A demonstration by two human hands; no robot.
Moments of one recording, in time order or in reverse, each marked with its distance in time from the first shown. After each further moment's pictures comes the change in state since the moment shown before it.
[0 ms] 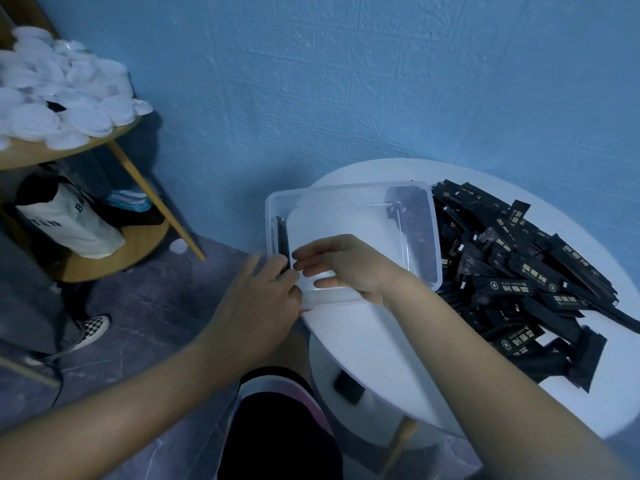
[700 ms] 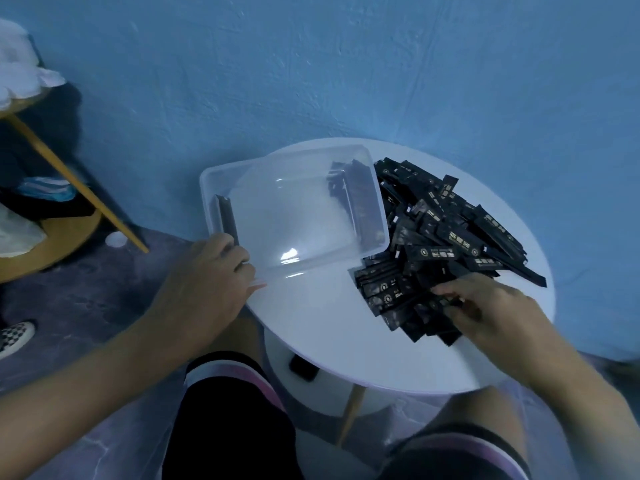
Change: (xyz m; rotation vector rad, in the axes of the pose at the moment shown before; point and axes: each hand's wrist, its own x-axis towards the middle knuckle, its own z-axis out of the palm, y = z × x) left_hand 0.008 0.014 0.010 -0.113 0.026 0.013; right_hand -0.207 0.092 -0.125 -1.023 0.552 -0.025
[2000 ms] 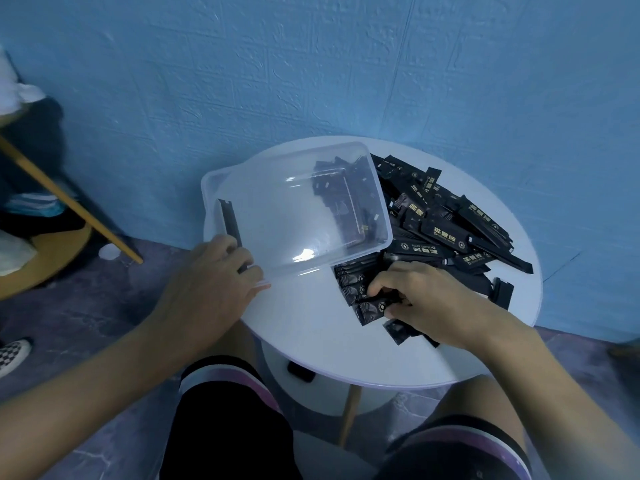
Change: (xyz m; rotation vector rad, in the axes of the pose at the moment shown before) left_hand 0.019 0.018 -0.003 -0.049 0.105 0.025; right_hand 0.037 -0.028 0.013 0.044 -0.283 -0.206
